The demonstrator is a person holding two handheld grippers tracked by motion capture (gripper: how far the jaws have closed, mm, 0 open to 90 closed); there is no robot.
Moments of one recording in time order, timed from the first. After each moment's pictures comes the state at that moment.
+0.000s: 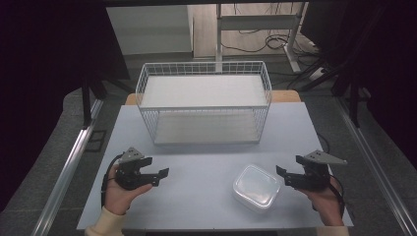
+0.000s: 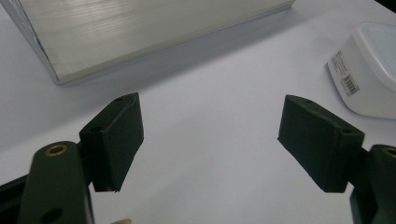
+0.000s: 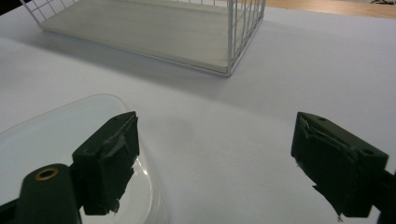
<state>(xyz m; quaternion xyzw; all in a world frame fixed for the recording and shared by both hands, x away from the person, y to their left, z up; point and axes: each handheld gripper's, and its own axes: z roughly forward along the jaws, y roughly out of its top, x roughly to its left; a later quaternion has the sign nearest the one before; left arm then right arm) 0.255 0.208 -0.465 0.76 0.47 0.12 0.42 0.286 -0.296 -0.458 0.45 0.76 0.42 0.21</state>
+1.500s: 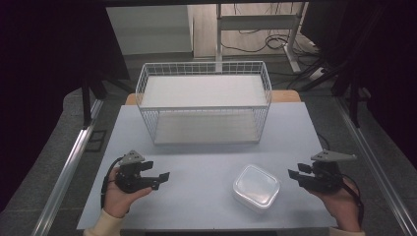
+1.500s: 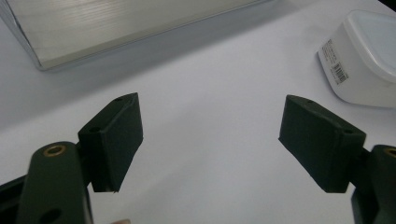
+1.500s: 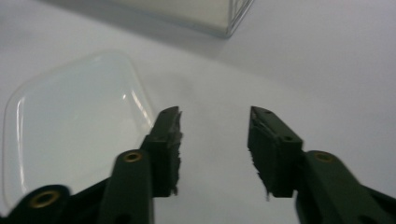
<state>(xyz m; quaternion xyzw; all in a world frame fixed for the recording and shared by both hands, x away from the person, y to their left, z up) 0.250 0.209 -0.469 0.77 0.47 0.11 0.42 0.274 -0.311 -0.432 0.45 0.81 0.35 0.16</state>
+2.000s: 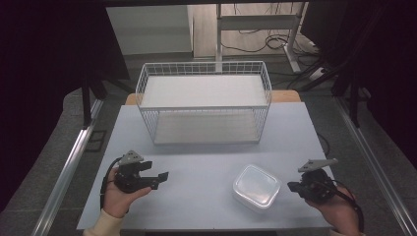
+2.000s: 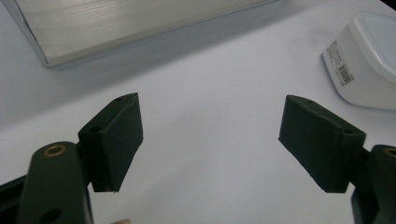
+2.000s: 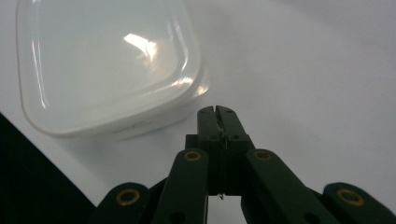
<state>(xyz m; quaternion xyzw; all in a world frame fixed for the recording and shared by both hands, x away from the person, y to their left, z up) 0.250 0.211 -0.470 0.77 0.48 0.11 0.42 0.263 -0.296 -0.445 0.40 0.87 0.26 0.11</state>
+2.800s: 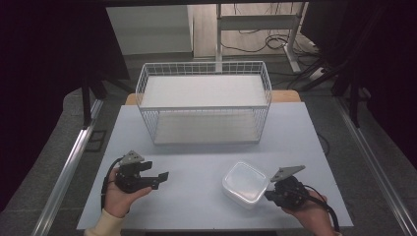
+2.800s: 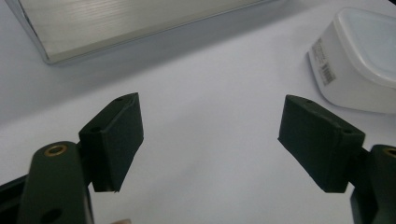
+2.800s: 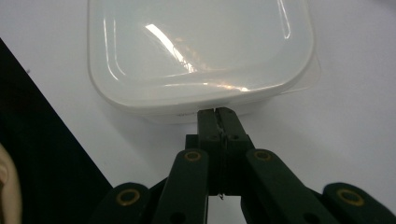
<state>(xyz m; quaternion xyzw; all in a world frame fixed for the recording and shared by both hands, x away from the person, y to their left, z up) 0.251 0.210 -0.474 0.76 0.48 0.11 0.41 0.254 -0.236 -0.466 0.33 0.90 0.25 0.07</state>
